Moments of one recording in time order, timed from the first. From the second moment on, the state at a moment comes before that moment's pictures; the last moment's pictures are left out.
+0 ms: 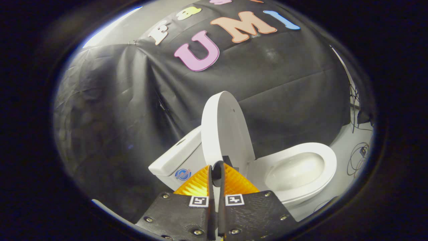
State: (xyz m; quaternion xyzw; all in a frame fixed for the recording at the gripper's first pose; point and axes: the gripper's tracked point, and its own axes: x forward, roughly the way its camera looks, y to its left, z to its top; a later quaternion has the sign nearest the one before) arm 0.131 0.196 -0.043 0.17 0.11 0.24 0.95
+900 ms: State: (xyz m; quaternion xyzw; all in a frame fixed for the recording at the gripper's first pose) arm 0.128 0.233 -0.040 0.17 0.07 0.28 0.94
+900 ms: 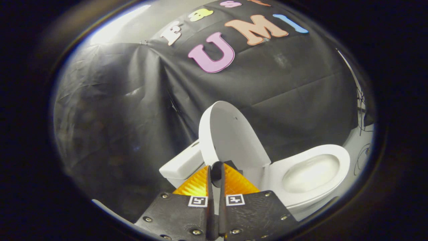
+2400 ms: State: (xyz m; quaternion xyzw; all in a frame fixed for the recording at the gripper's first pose) arm 0.119 0.232 -0.046 0.06 0.06 0.29 0.95
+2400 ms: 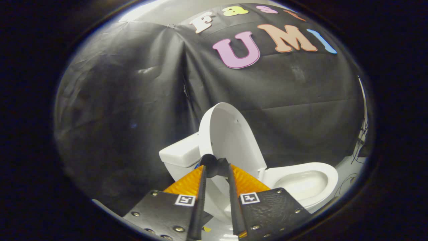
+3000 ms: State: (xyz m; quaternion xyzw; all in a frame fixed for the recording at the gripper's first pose) arm 0.122 0.149 -0.030 0.07 0.08 0.23 0.97
